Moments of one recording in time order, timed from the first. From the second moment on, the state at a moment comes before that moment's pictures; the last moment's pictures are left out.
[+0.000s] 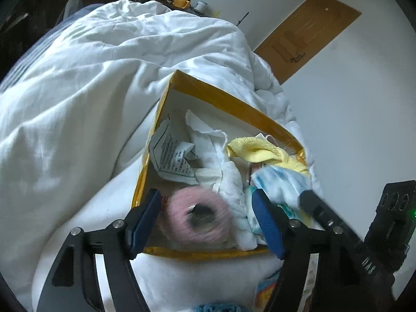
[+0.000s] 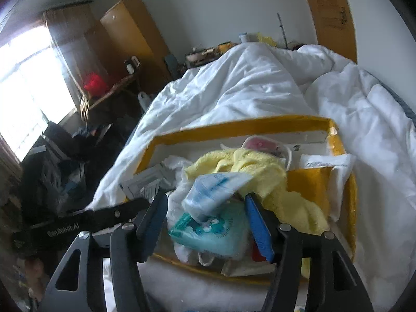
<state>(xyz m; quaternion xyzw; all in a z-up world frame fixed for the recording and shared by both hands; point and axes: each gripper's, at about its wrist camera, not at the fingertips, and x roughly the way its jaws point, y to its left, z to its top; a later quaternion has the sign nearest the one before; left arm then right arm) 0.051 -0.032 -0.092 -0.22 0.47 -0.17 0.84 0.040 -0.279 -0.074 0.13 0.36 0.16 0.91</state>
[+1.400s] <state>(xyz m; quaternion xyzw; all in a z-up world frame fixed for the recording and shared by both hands) -0.063 -0.071 -0.110 -0.14 0.49 -0.25 0.82 -0.086 -0.385 -0.144 0.26 0.41 0.11 0.87</state>
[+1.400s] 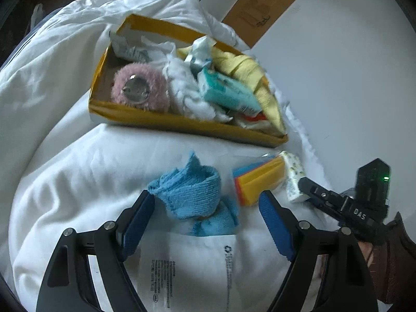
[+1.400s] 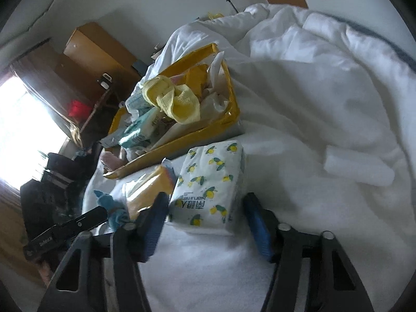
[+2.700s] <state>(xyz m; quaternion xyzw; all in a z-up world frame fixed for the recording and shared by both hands) -0.059 -0.025 -0.074 -0.24 0.42 -0.28 0.83 -0.100 -0.339 -0.090 0.18 0.34 0.19 0.90</state>
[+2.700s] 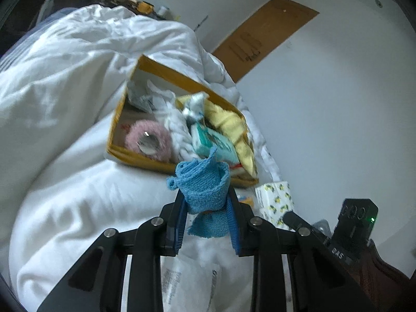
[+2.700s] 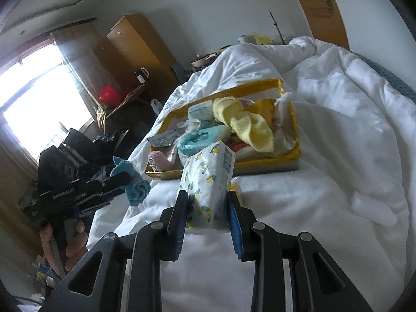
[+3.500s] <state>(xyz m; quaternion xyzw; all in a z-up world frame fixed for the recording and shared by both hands) -0.032 -0.043 -0.058 -0.14 0.37 -0.17 0.90 -0.026 -0.283 -0.071 0.11 0.34 0.15 0.92</state>
